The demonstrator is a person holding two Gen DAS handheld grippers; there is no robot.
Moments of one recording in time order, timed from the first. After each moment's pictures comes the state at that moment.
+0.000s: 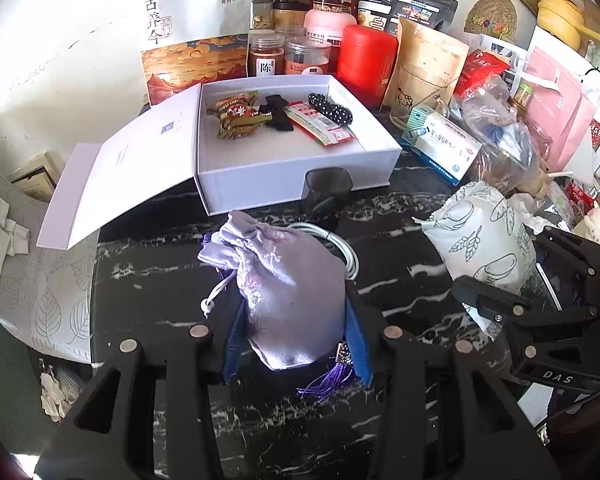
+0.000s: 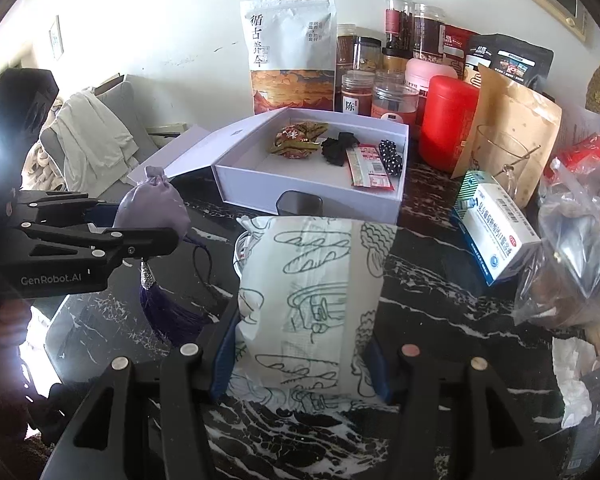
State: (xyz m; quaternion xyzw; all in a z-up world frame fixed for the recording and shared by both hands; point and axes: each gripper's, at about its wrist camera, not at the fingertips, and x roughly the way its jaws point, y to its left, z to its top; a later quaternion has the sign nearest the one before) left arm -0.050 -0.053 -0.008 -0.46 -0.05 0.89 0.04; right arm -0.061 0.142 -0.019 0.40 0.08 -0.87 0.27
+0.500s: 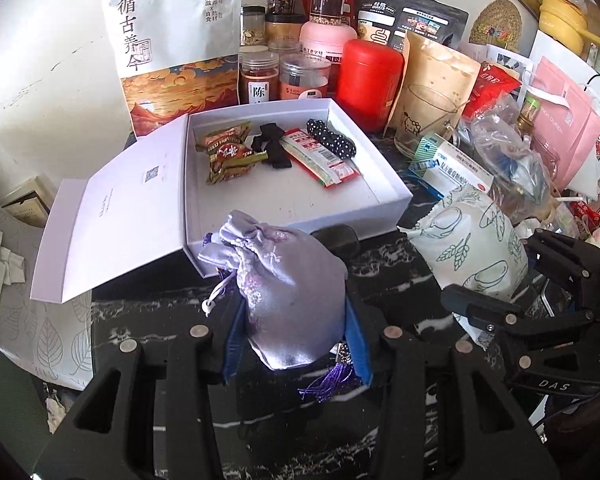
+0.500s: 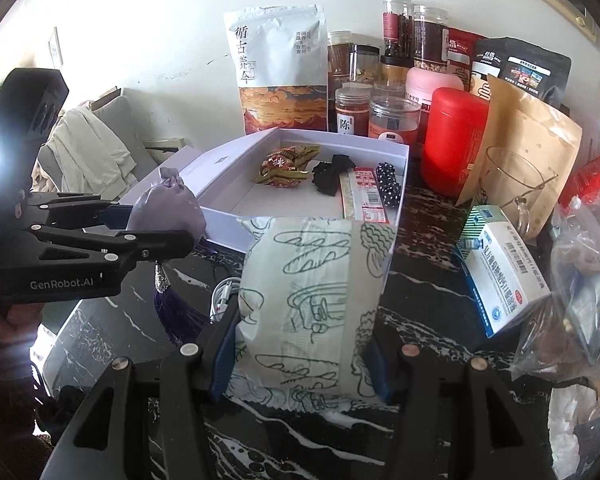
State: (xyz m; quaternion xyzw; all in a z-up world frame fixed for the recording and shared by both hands) left arm -0.120 -0.057 0.007 -0.45 -0.04 0.89 0.05; right arm -0.120 0.141 -0.009 0.39 0.07 -0.87 0.28
